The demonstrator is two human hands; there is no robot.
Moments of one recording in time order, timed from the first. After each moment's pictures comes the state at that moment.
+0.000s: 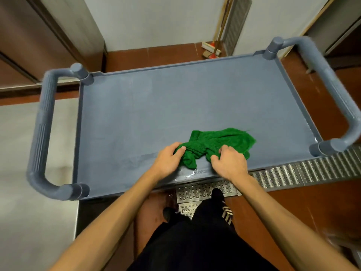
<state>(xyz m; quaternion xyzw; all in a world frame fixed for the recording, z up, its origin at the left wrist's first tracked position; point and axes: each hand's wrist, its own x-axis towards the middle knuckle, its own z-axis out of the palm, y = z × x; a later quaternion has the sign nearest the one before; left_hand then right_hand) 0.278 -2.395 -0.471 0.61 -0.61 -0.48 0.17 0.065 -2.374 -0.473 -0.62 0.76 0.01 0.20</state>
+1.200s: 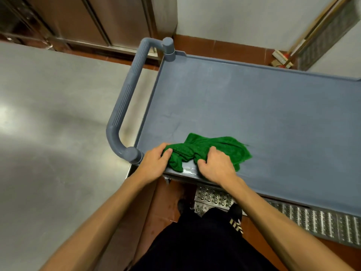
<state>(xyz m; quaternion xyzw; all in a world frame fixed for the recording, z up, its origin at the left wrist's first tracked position) 0.470 -2.315 -0.455 0.74 -0.51 -0.39 0.20 0.266 -2.383 -0.485 -0.76 0.59 0.03 0.27</state>
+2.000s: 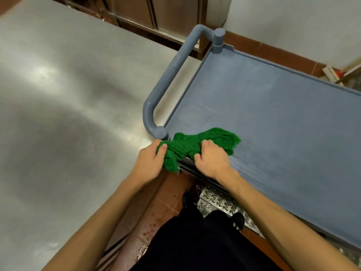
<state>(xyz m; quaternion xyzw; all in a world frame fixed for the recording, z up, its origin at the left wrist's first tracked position) 0.497 -2.229 -0.457 0.83 -0.39 -0.29 0.29 0.335 -2.362 -0.480 -0.88 0.41 0.09 0.22</state>
